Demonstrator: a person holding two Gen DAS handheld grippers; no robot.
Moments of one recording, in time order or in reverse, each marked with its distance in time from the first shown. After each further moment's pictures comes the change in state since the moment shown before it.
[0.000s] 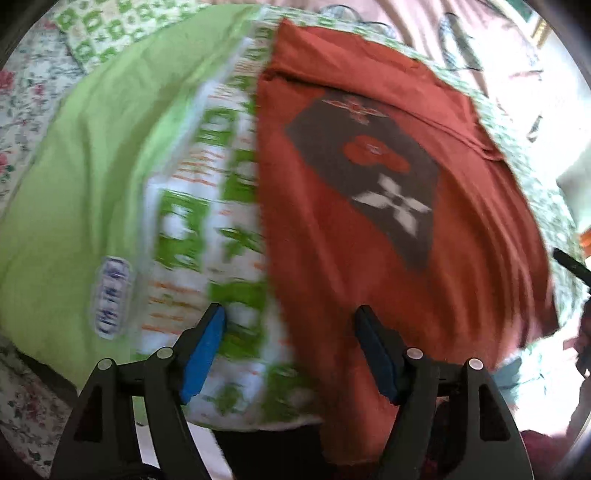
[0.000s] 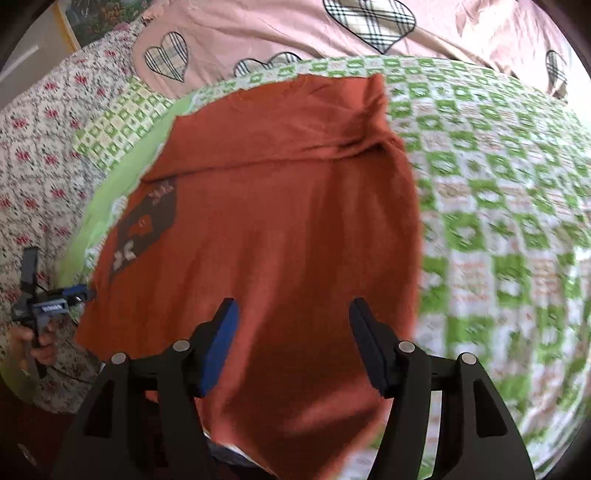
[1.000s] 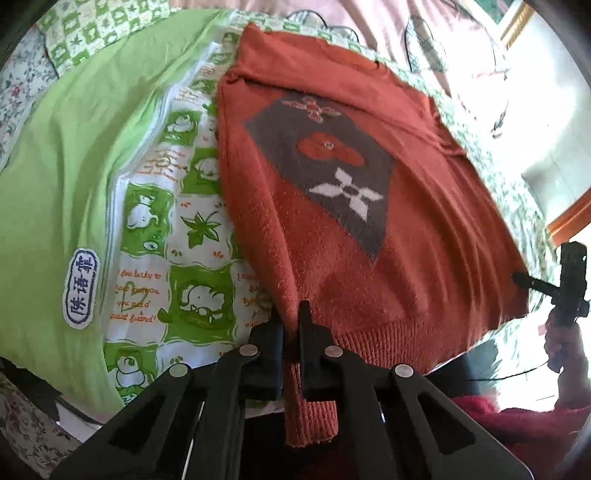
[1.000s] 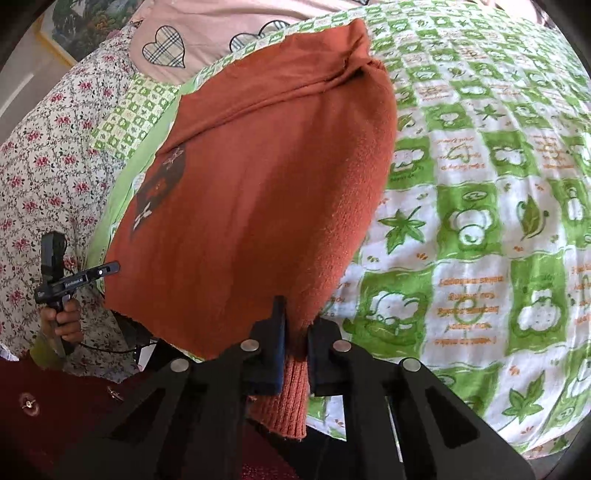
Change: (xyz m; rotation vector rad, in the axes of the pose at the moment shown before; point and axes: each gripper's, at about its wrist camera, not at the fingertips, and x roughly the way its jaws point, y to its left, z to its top) left arm -0.012 0.003 -0.010 0.012 -0.035 -0.135; right arm 0.001 -0.032 -0.048 0.146 0.061 0.217
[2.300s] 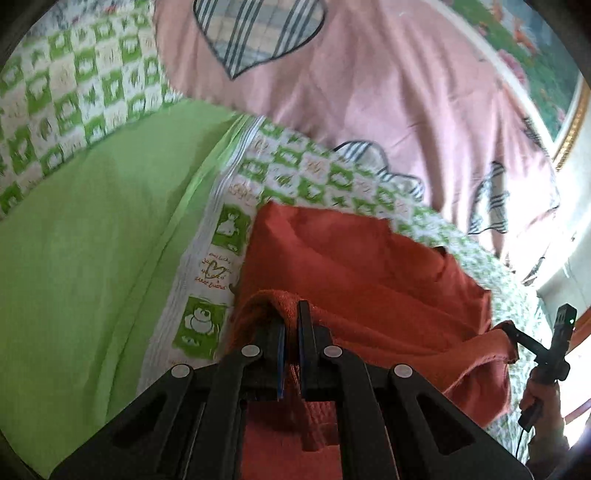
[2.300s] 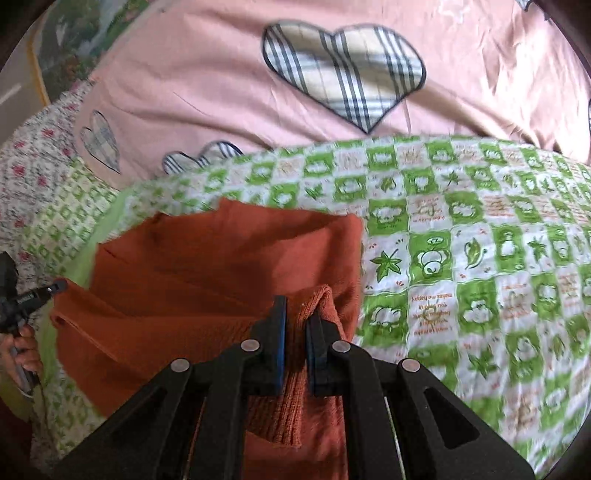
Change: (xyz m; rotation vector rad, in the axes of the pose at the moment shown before) left arm 0.091 0.039 0.308 -0.160 -0.307 0.033; right arm 0.099 -0.037 0.309 -0.107 -0.243 -0.207
